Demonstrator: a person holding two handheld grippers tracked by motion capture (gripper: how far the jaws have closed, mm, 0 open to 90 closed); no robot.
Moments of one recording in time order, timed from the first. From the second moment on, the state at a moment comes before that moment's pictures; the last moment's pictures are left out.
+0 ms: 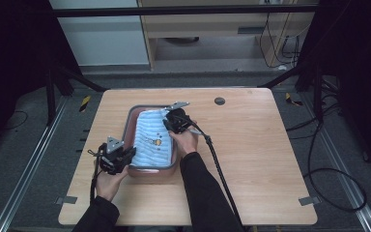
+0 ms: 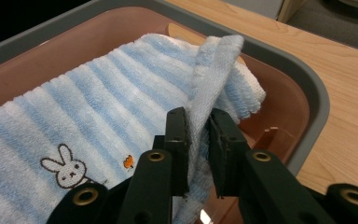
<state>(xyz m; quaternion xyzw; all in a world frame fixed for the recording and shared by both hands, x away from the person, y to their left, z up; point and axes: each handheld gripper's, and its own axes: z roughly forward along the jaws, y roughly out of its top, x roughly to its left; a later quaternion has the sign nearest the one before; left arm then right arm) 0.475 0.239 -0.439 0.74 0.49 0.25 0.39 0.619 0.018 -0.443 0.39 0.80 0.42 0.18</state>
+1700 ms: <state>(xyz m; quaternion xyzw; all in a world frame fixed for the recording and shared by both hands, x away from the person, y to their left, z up) 0.452 0.247 -0.417 0.74 0.44 0.25 0.44 0.514 -0.166 -0.399 0.43 0.73 0.48 0.25</state>
